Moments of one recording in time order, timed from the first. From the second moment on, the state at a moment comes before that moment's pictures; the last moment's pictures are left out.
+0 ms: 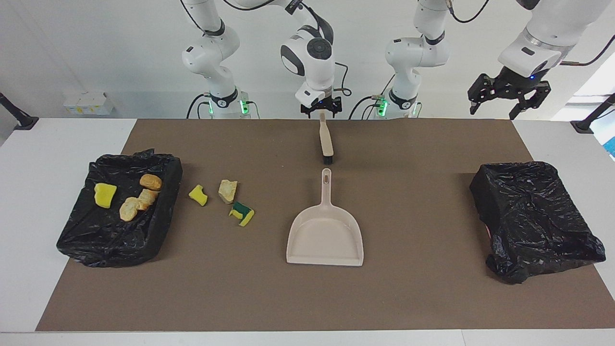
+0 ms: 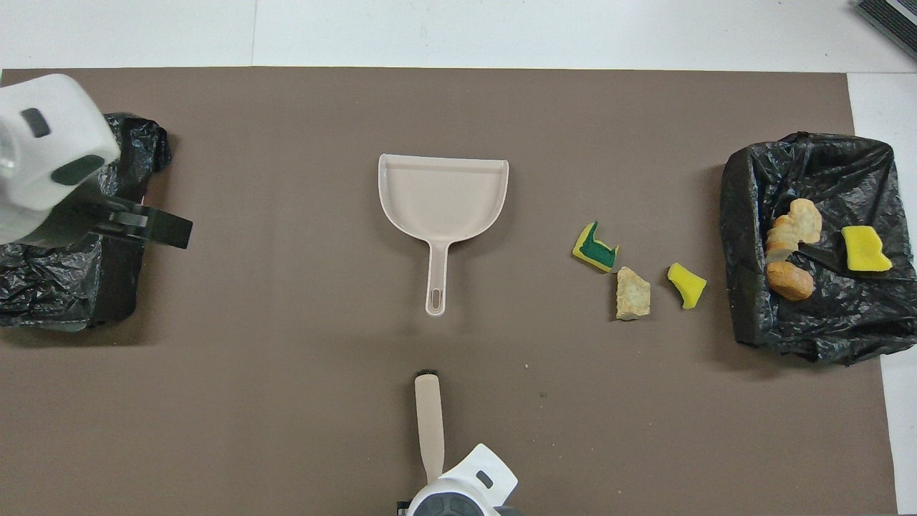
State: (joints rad) left arm -0.21 0.02 -0.04 -1.53 0.01 1.58 0.02; right arm 1.00 -0.08 0.00 -2.36 0.25 2.15 0.87
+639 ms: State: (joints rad) left arm -0.41 0.12 -0.04 -1.62 0.01 1.82 -0.24; right arm 1.05 -0.03 0.00 -2.37 0.25 2.22 0.89
